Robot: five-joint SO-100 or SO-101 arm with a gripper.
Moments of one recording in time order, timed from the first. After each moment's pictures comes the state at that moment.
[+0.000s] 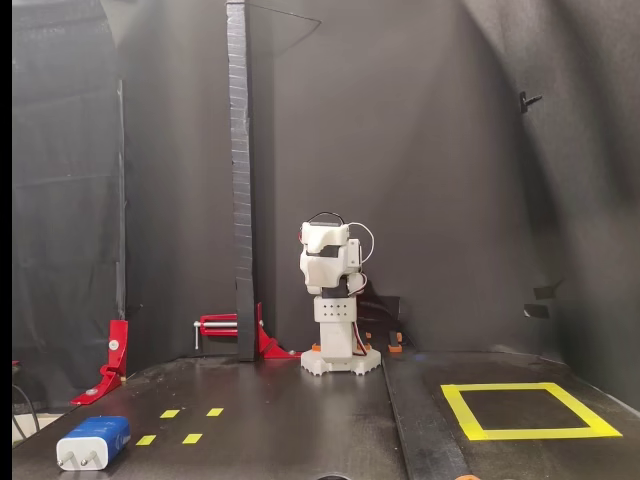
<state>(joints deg) 2.9 189.1 179.6 0.7 -5.8</state>
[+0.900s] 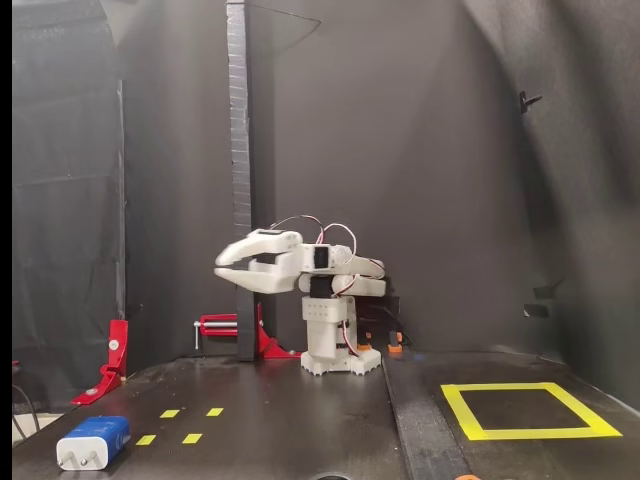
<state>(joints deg) 39.1 189.1 179.6 4.7 -5.8</state>
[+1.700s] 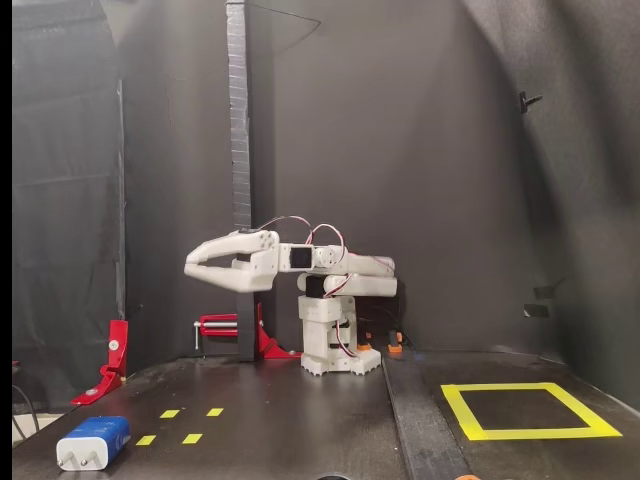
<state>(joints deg) 40.2 171.9 170.7 1.4 -2.7</state>
